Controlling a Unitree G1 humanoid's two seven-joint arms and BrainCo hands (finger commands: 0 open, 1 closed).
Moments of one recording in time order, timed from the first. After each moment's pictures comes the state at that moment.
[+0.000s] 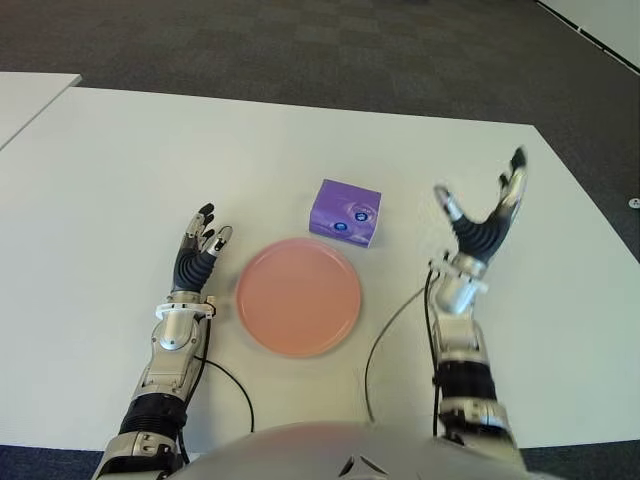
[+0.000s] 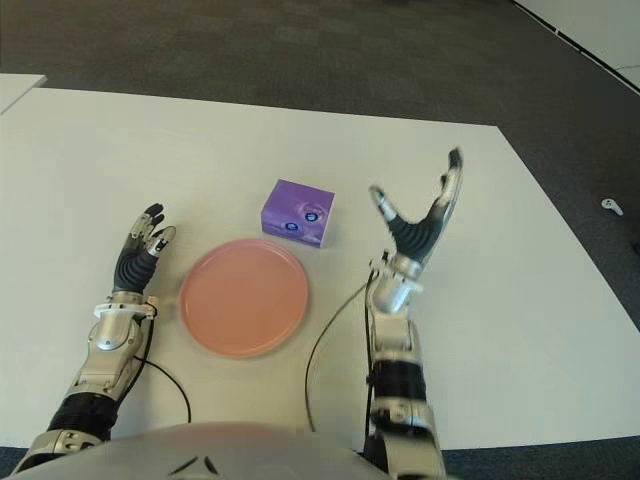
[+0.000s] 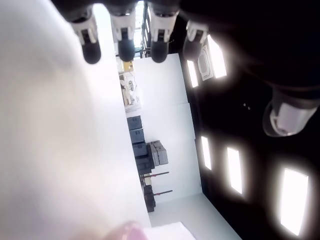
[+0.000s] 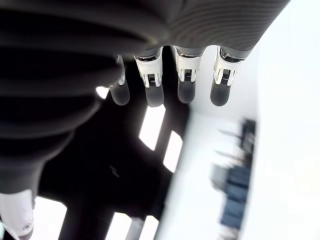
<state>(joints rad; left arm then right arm) 0.03 0.10 0.06 0.47 0.07 -0.53 0.08 -0.26 -0.11 -0.16 0.21 -0.45 -0.57 -0.68</state>
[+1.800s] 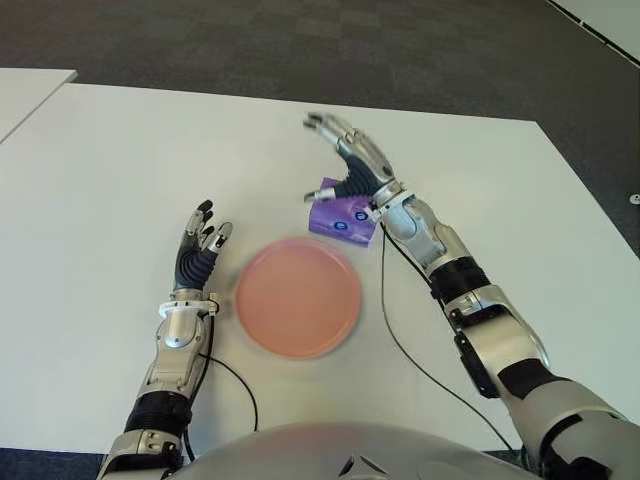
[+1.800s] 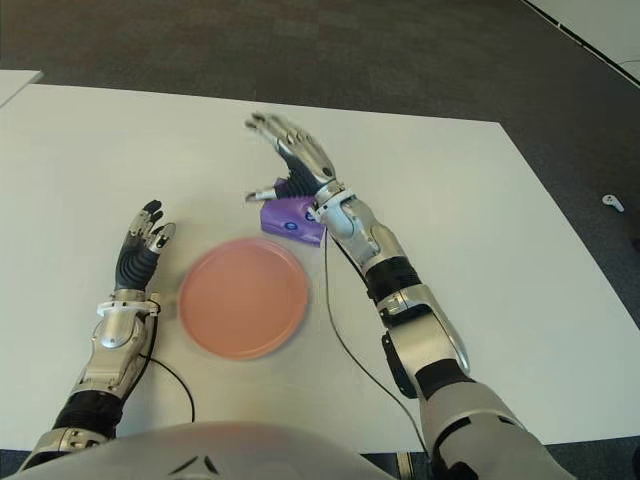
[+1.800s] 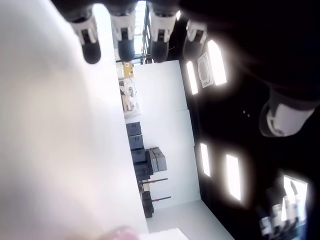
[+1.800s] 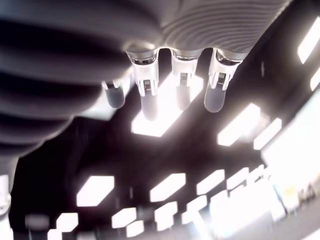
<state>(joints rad) 0.04 0.07 0.06 0.45 0.08 -0.53 0.11 -0.69 -0.34 0.39 0.67 -0.73 -0.53 -0.19</state>
